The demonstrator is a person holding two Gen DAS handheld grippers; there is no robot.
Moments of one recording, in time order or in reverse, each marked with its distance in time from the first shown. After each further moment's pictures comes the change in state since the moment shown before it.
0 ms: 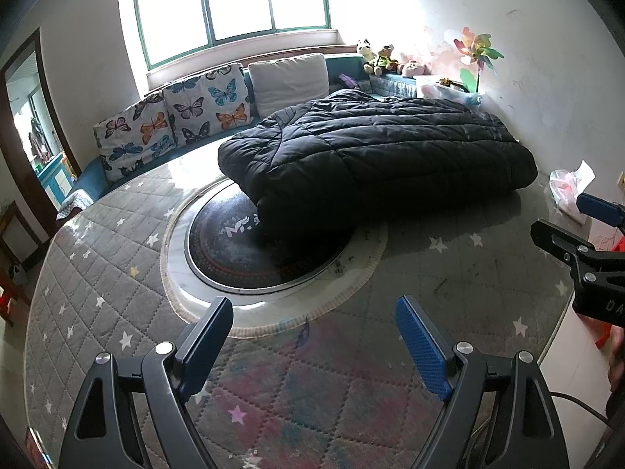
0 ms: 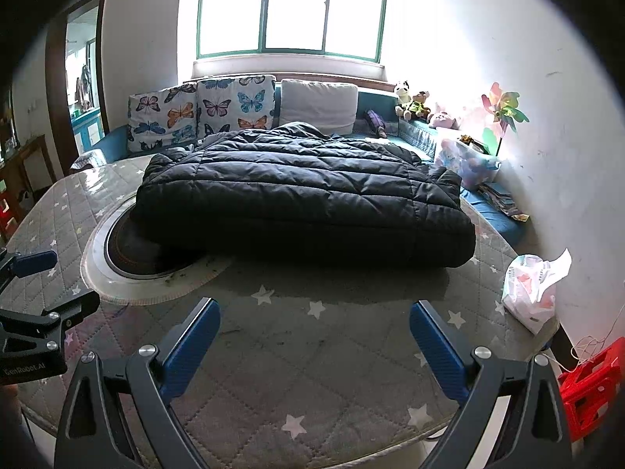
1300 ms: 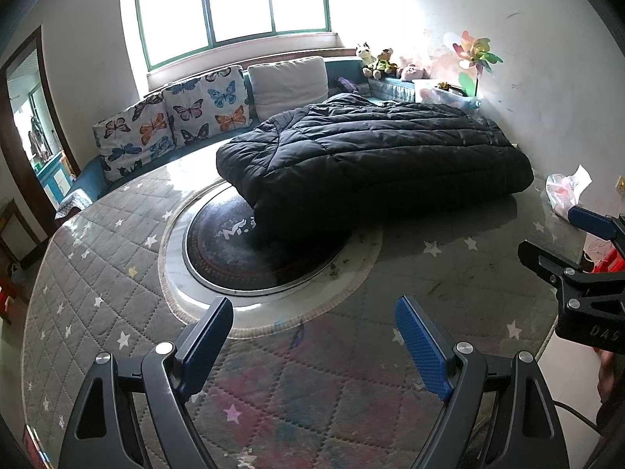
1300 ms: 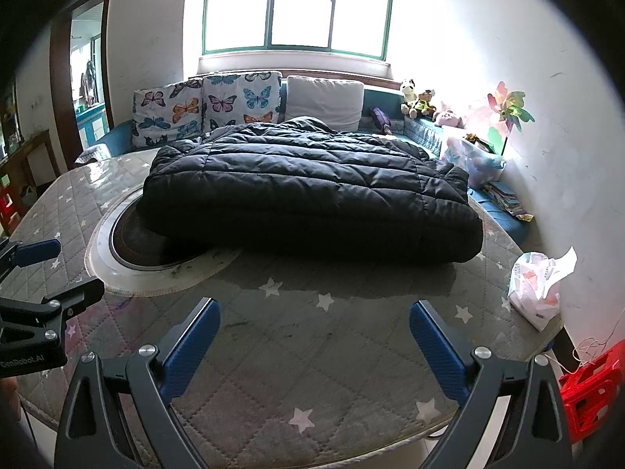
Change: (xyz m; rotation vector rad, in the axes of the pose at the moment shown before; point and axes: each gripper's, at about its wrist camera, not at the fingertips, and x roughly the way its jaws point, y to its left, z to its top) left arm -0.004 -0.003 -0.003 -0.003 -0.014 -0.009; right arm -0.001 0.010 -0.007 -0.007 0.010 0.010
